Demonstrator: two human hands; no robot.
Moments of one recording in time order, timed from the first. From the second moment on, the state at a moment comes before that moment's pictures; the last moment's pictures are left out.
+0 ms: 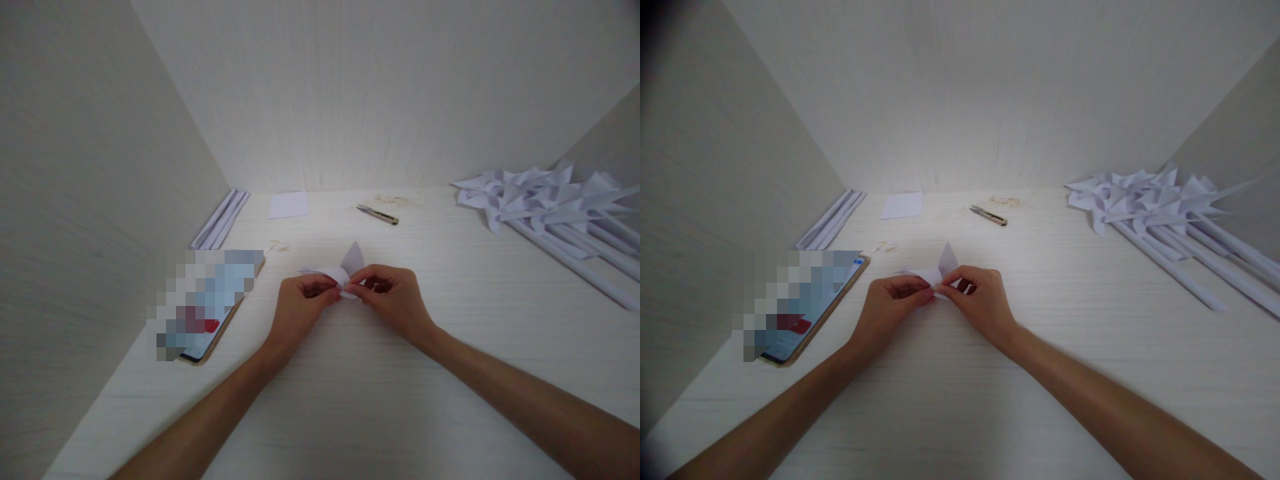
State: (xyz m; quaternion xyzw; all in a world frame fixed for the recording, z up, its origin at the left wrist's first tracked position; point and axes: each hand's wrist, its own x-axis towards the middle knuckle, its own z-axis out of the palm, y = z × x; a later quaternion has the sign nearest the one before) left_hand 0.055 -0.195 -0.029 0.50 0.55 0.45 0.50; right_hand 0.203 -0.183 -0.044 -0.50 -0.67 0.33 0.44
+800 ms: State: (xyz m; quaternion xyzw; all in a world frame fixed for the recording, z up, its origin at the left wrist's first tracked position) left_hand 0.054 -0.194 -0.032 0.50 0.55 0.44 0.51; right_hand 0.202 -0.180 -0.041 -0.49 -0.70 0.33 0.40
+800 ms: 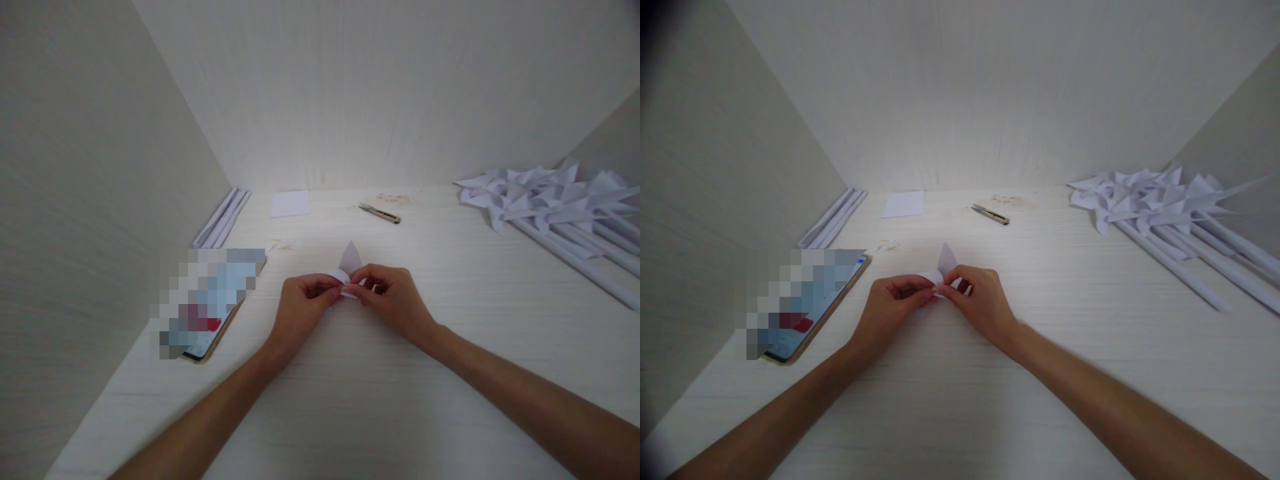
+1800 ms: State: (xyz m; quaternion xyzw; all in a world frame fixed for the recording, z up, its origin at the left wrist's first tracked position) left_hand 0.046 -0.195 -0.040 0.63 0.54 0.43 0.36; right_hand 0.205 -0.174 -0.048 -0.45 -0.65 0.46 0.41
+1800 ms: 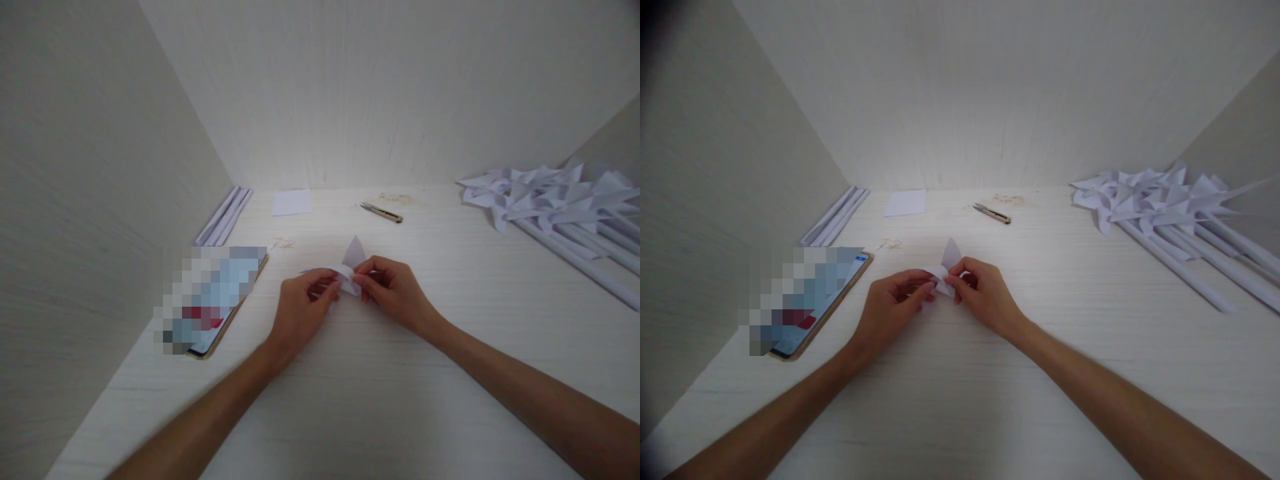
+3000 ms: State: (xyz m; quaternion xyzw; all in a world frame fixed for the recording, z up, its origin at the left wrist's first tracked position) left_hand 0.018 -0.193 -0.015 0.94 0.18 0.18 -0.23; right_hand 0.223 -0.162 -0.046 -0.40 -0.64 0.56 0.34
